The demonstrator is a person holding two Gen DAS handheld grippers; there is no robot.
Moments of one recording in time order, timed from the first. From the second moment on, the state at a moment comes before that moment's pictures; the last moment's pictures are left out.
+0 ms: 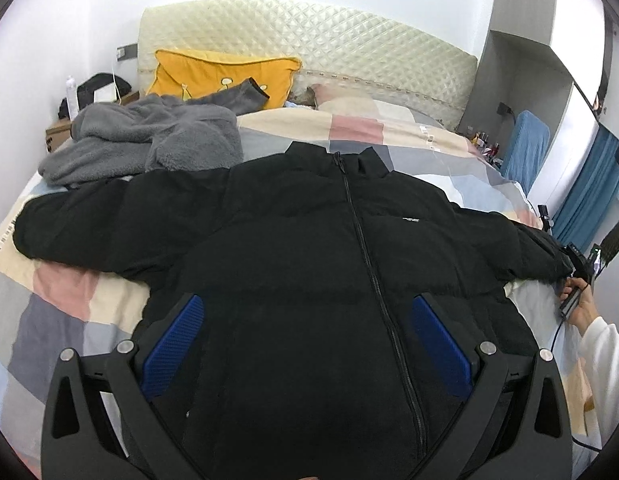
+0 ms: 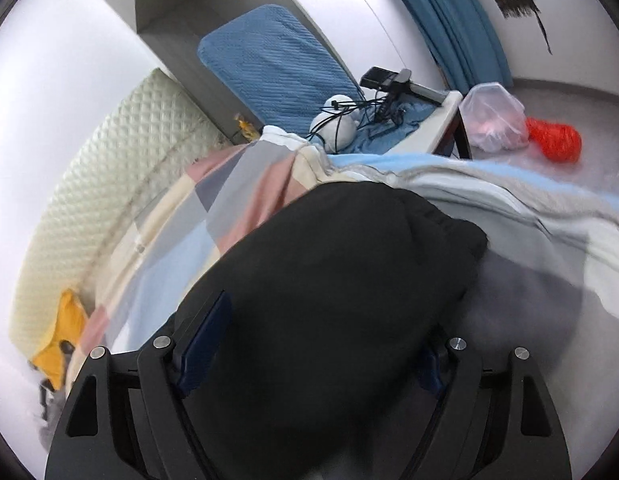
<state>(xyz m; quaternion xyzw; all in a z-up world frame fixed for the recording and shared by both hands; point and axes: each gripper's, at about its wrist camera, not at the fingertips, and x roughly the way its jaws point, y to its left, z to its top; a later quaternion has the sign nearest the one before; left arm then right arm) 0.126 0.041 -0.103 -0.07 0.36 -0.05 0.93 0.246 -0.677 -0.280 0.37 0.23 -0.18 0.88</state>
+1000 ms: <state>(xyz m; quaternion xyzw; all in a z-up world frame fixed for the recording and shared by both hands) 0.112 0.082 -0.092 -0.07 0.33 0.03 0.94 0.214 -0.473 0.011 0.08 0.14 -0.11 0.98</state>
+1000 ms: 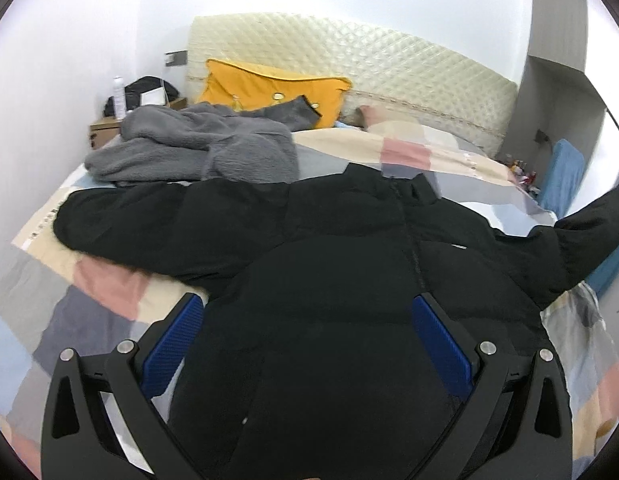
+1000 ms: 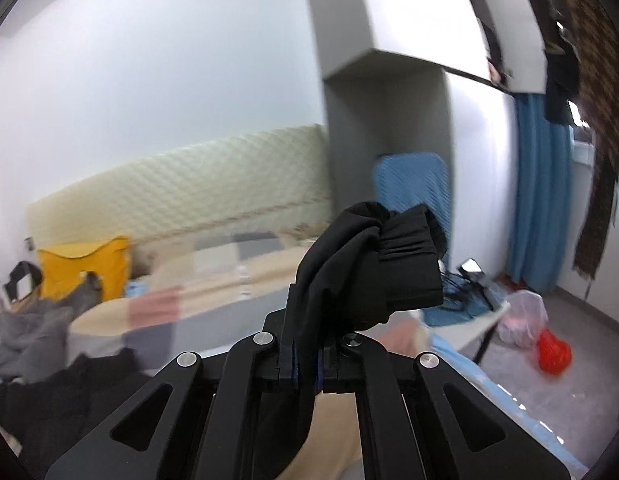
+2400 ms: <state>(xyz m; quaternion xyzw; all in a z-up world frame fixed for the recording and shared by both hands) 0.105 0.152 -0.109 -0.11 0.32 0.05 0.94 0.241 0.073 -0.271 -0.22 0.37 0.17 0.89</state>
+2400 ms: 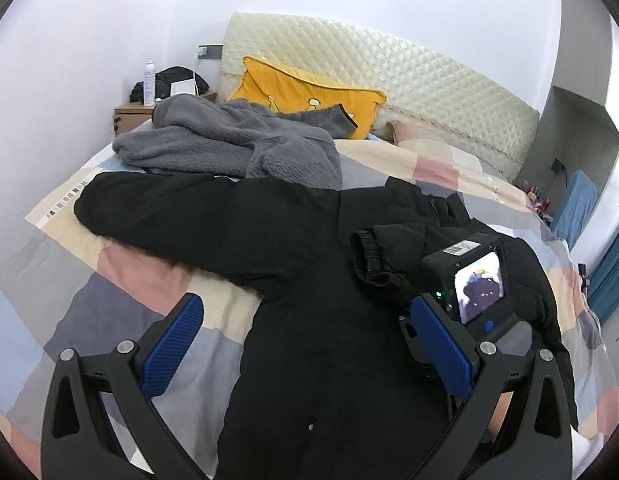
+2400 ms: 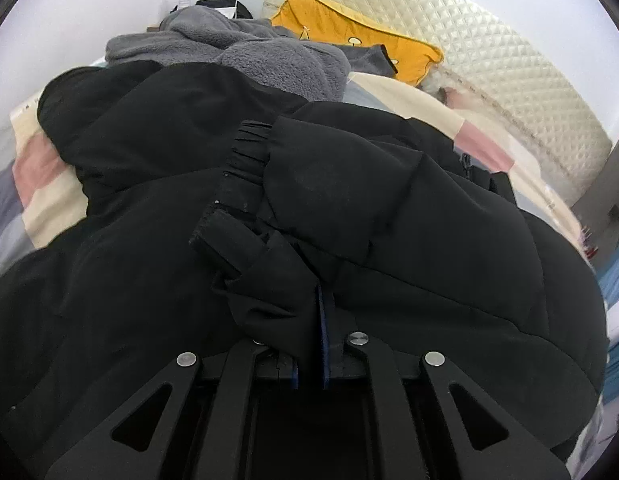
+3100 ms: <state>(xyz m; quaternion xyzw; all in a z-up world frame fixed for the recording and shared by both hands) 0.099 0.130 -0.112 -0.11 0.32 0.01 0.94 0.181 -0.078 -0.195 -0.12 0.33 0.20 0.91</state>
